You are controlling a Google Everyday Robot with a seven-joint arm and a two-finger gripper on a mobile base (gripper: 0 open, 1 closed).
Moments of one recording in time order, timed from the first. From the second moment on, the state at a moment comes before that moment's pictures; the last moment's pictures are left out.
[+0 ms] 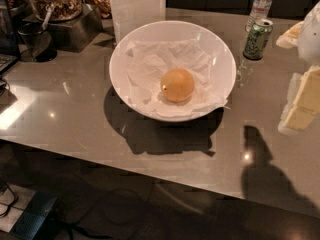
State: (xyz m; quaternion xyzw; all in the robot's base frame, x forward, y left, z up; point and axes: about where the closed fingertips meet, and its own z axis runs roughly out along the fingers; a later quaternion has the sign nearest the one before) arm 0.438 -0.217 0.976 -0.60 0.78 -0.03 0.16
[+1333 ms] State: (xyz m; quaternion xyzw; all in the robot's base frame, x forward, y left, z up) arm 0.540 -0.139 0.962 -0.64 0.74 0.09 0.21
